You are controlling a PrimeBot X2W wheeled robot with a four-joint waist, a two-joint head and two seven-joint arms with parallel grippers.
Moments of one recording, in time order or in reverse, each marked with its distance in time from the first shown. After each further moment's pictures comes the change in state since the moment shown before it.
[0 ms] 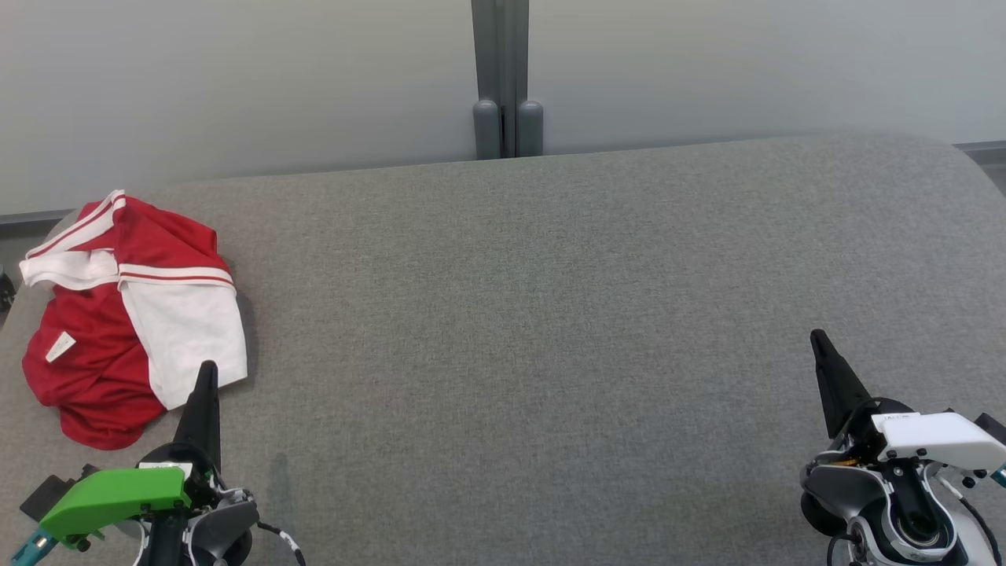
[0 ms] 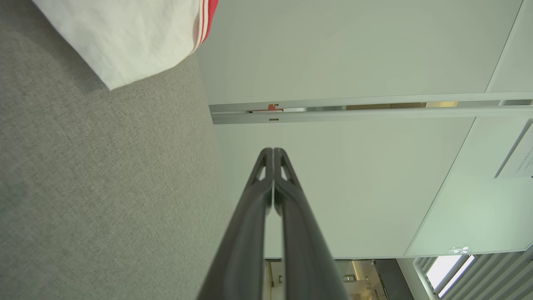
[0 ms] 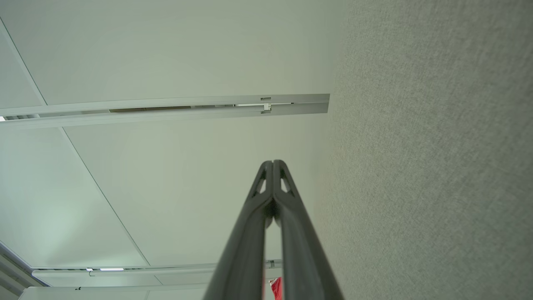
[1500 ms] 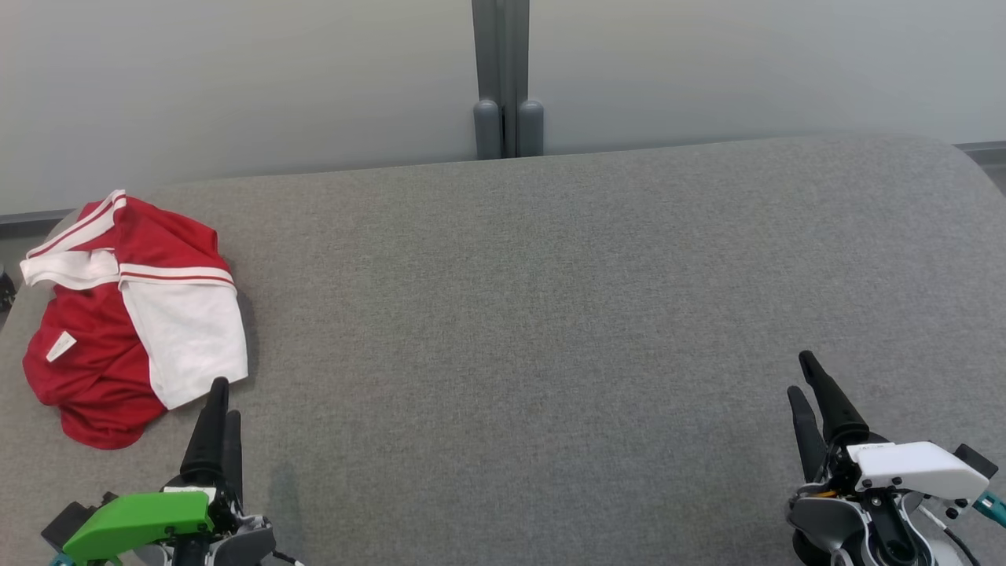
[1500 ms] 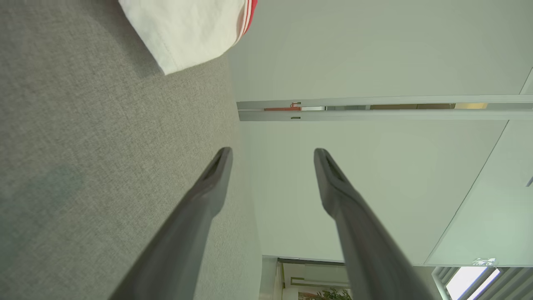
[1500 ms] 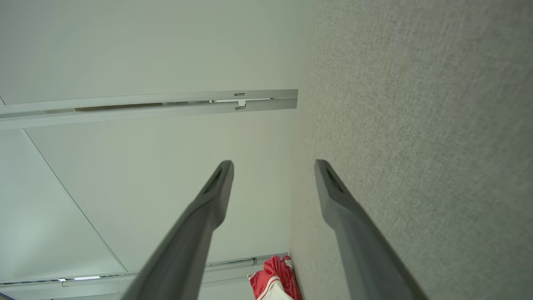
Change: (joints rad) left arm 0.042 -0.011 -0.027 0.032 0.025 0.003 -0.033; right arm 0.043 0.011 0.034 0.040 -0.031 -0.002 -0.030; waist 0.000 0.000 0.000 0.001
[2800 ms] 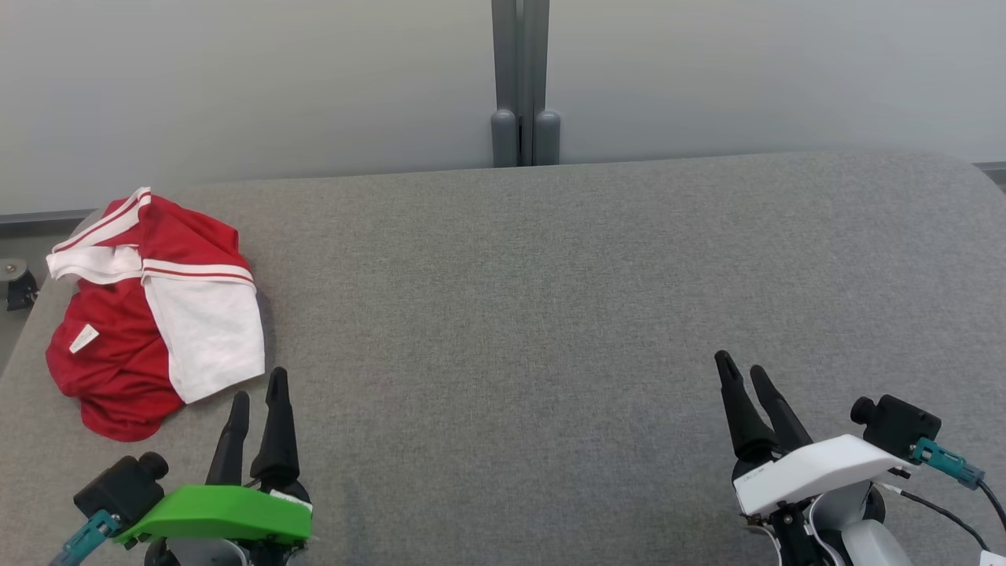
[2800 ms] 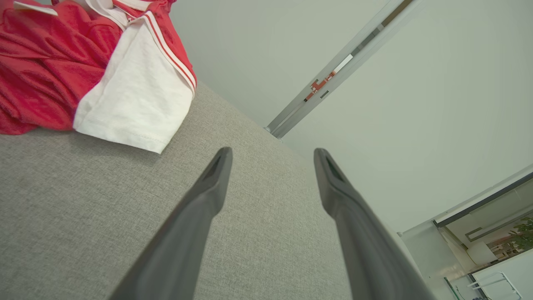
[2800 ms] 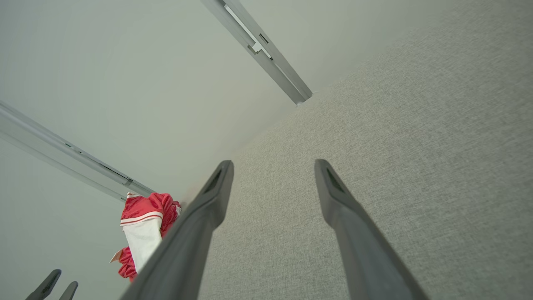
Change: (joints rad) left arm 0.060 0.002 -0.126 -0.156 0.758 0.056 -0.154; right arm 0.022 -0.004 0.179 -0.088 -0.798 0.000 -0.157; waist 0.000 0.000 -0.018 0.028
